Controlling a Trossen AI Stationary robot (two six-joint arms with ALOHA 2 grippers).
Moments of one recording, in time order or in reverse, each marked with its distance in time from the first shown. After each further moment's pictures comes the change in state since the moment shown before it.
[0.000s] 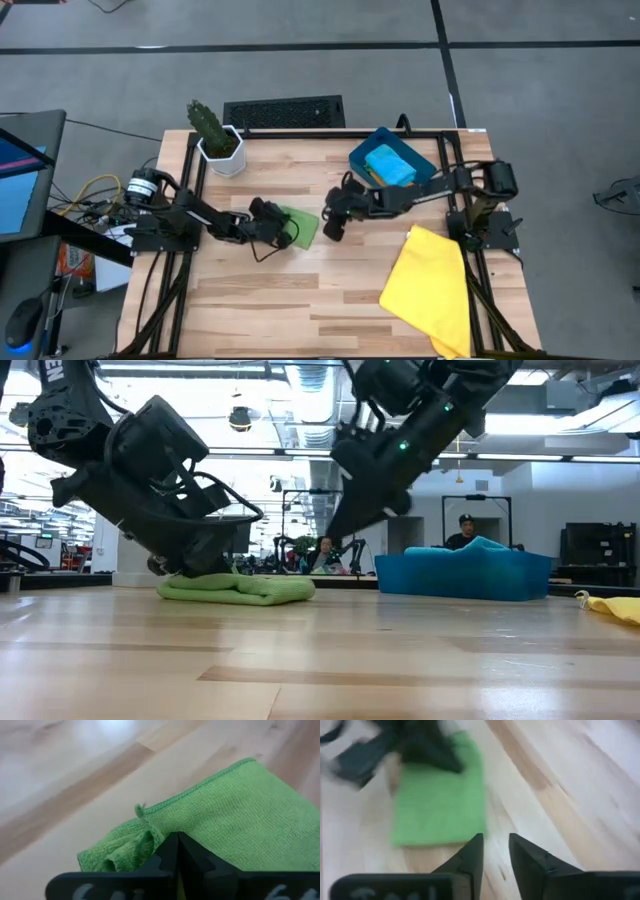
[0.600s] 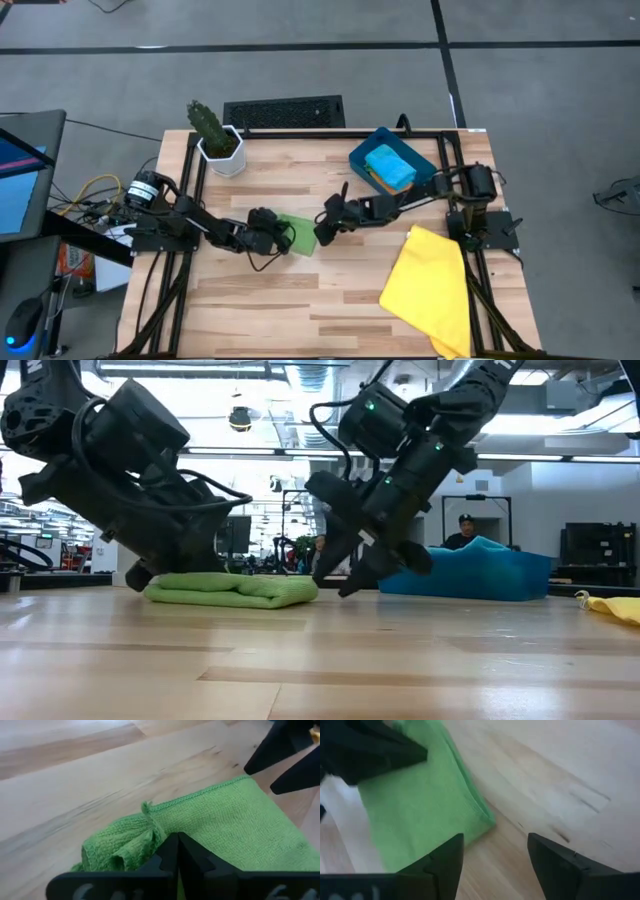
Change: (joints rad) left arm -0.110 0.006 -0.003 0.042 -0.086 -0.309; right arm -0.003 0.154 0.001 0.076 -0.136 0.544
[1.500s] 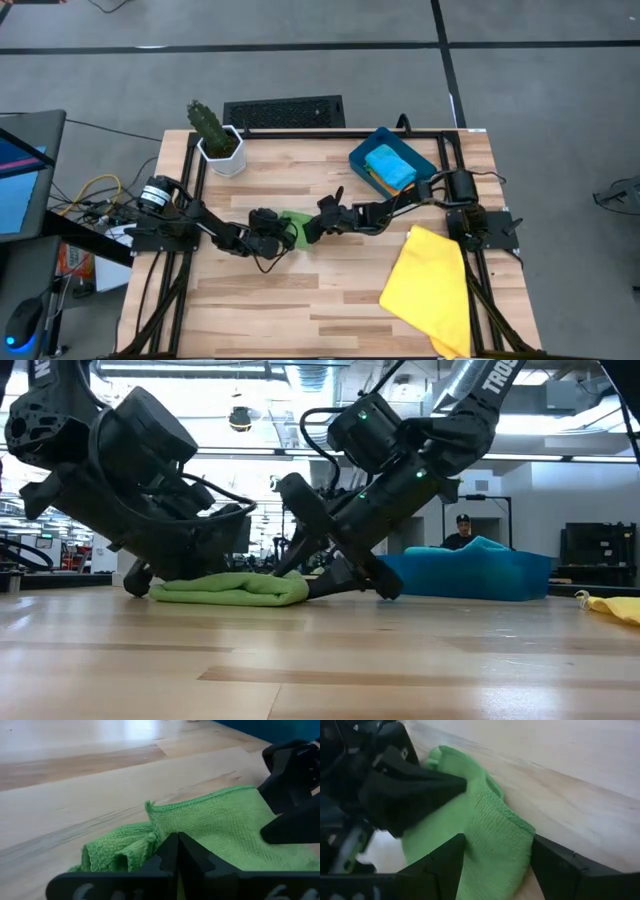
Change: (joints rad) left arm -0.008 0.105 0.055 0.030 -0.162 -0.102; right arm 0.024 0.162 0.013 0.327 0.075 0.139
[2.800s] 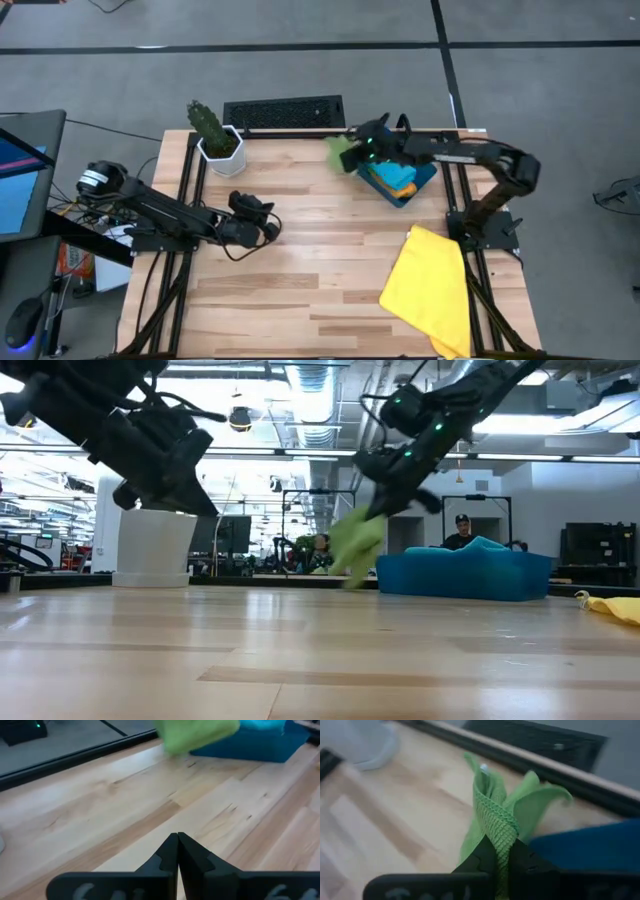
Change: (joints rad) left arm -0.010 -0.568 0.006 -0.573 -0.050 0.238; right arm -0.499 -0.481 -0.003 -0.523 -0.047 -0.514
